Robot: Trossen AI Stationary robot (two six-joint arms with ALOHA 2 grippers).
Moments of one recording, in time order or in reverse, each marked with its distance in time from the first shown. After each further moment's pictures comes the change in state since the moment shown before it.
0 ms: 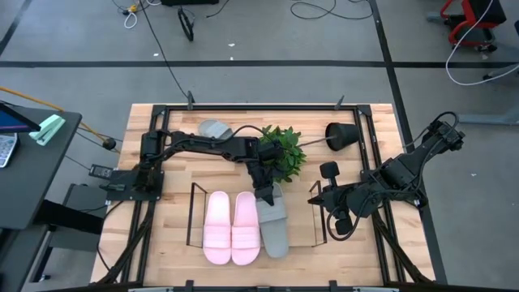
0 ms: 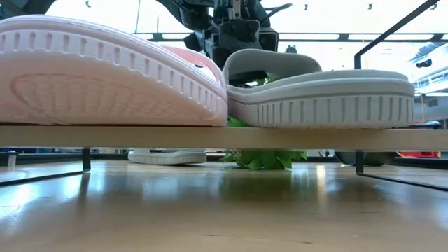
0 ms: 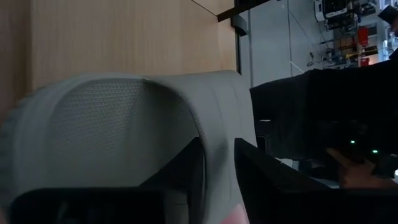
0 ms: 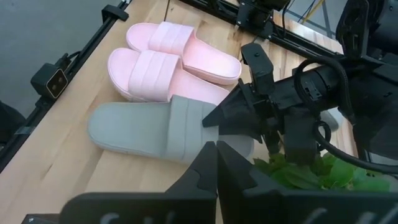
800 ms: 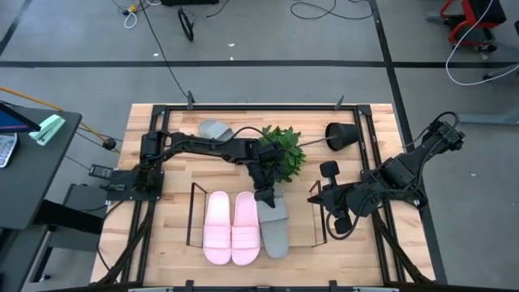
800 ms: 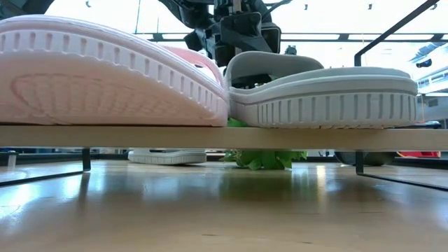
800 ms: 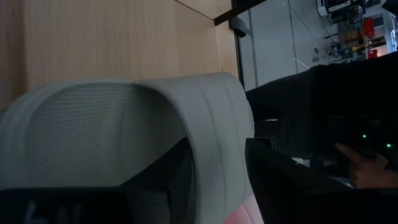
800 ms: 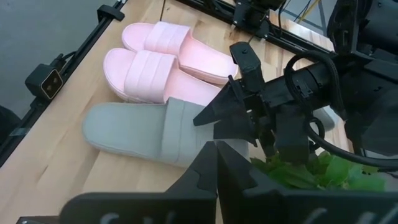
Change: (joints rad) left arm -0.016 0.000 0.000 0.027 -0.023 0.039; right arm -0.007 0.000 0.000 0.000 0.008 0.000
